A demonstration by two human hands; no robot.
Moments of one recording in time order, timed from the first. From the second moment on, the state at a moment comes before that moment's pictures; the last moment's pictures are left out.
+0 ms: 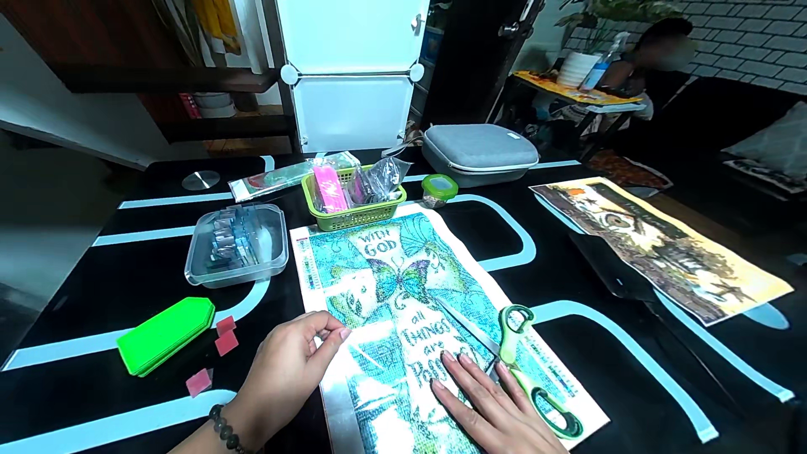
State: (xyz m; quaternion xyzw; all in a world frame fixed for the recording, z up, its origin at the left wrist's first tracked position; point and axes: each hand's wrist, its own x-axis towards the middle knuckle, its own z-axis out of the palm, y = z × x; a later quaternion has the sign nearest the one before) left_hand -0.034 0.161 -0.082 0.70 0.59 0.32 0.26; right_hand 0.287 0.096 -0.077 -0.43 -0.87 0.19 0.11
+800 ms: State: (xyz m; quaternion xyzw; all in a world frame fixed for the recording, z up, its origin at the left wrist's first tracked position) left_hand -0.037 0.168 -0.077 0.69 0.64 0.27 0.19; right_hand 0.282 0.099 -0.067 -0.45 -0.86 0.21 0.12
